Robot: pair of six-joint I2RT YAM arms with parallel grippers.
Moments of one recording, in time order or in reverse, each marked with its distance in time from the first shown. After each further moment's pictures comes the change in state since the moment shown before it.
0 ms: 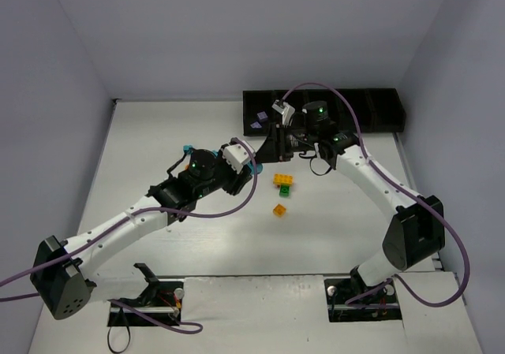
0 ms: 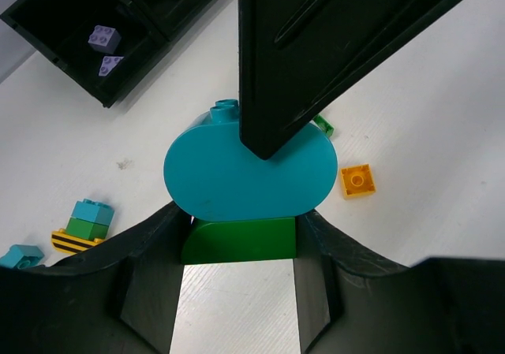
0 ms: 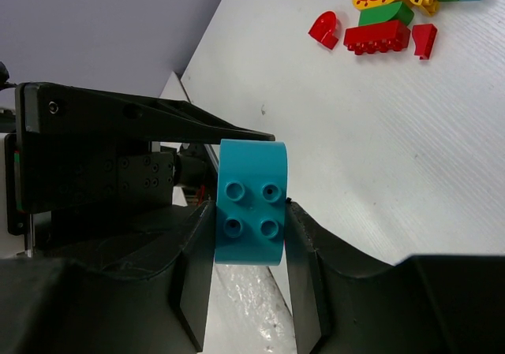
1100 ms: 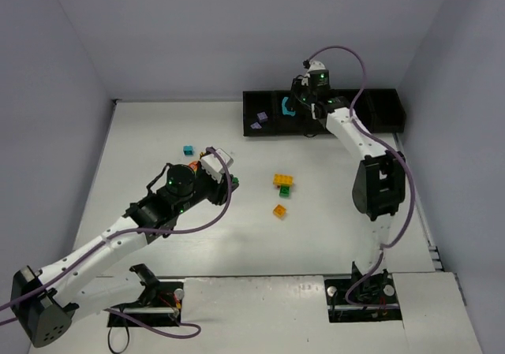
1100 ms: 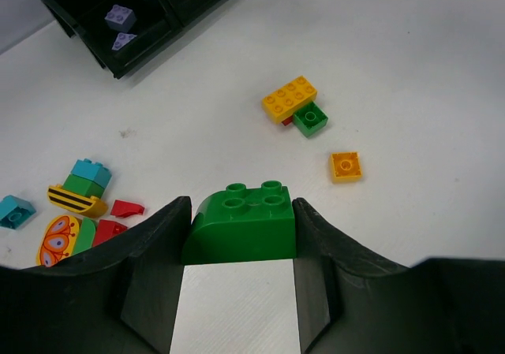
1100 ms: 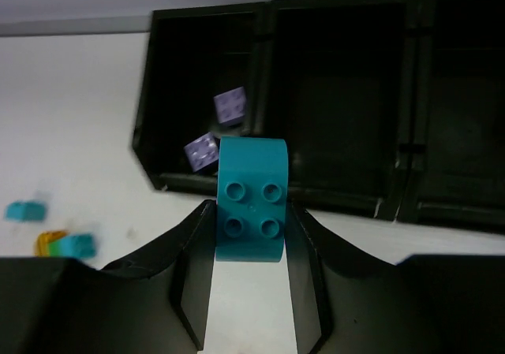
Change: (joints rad) left arm 0.023 -0.208 -0.147 -0.003 -0.012 -0.092; right arm -0.172 0.444 0.469 0.020 0.764 -0.145
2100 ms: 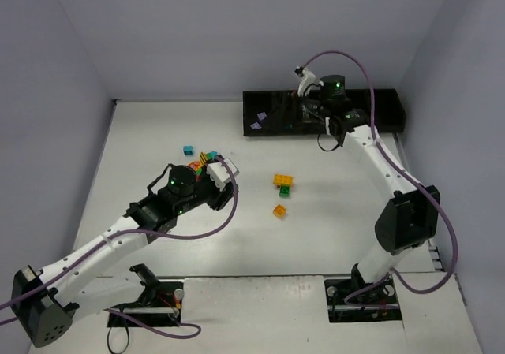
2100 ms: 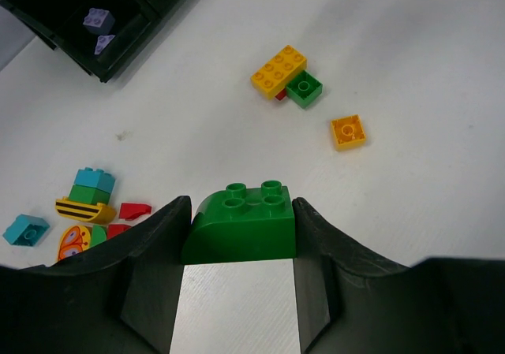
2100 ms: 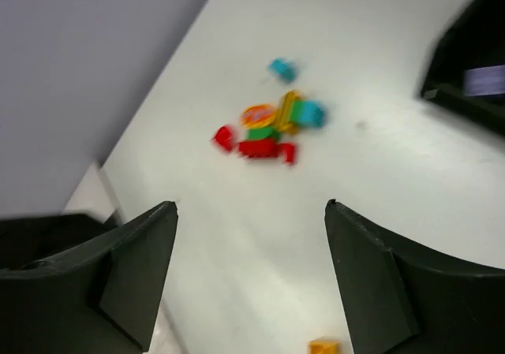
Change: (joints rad) left arm 0.003 -0.031 -0.017 -0.053 0.074 0.137; right arm 0.019 -0.255 -0.178 -0.013 -0.554 0.018
